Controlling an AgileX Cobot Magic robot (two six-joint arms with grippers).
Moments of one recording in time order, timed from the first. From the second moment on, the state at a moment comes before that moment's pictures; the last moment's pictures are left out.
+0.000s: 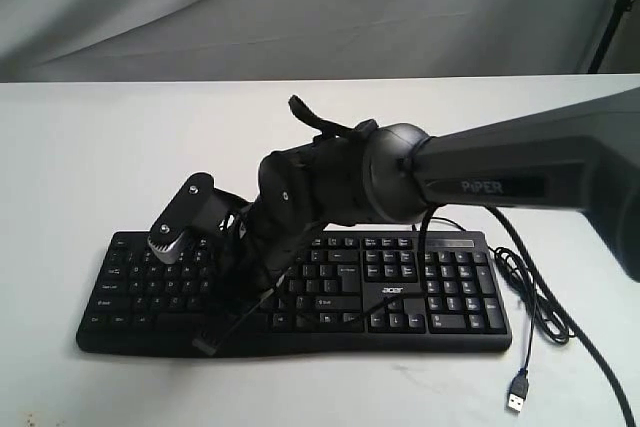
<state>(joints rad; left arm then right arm) 0.04 0.00 0.00 0.03 0.16 -0.02 0.99 2.14 -1.40 0.30 0.50 -0.60</state>
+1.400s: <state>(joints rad) 0.04 0.00 0.00 0.03 0.16 -0.02 0.99 2.22 -1.54 0.35 0.53 -0.67</state>
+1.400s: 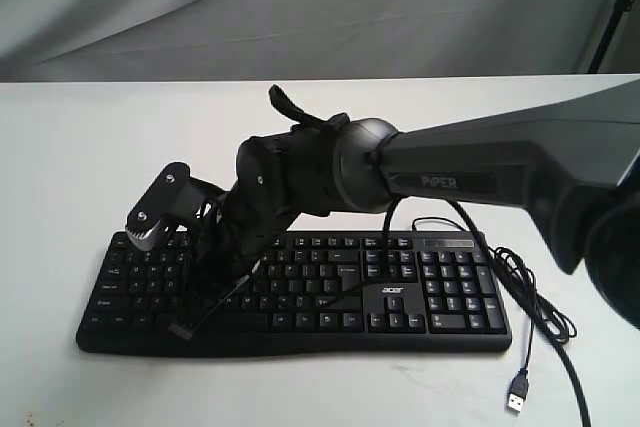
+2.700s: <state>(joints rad) 0.04 0.00 0.00 0.03 0.16 -0.02 0.98 2.16 -1.49 0.25 0.53 -0.56</state>
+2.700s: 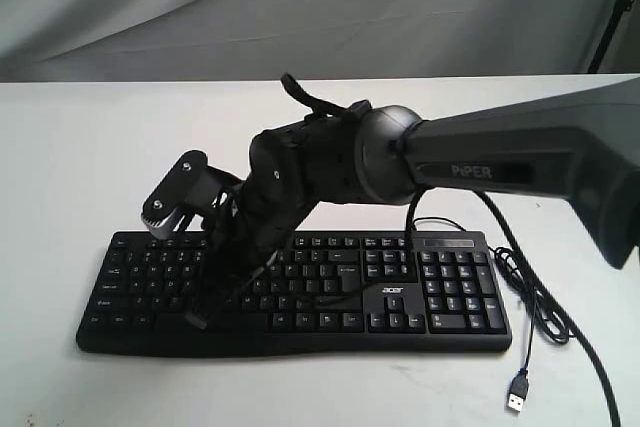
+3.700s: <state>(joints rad) 0.04 0.00 0.00 0.03 0.16 -0.02 0.98 2.17 -1.55 0.26 0.52 -0.59</state>
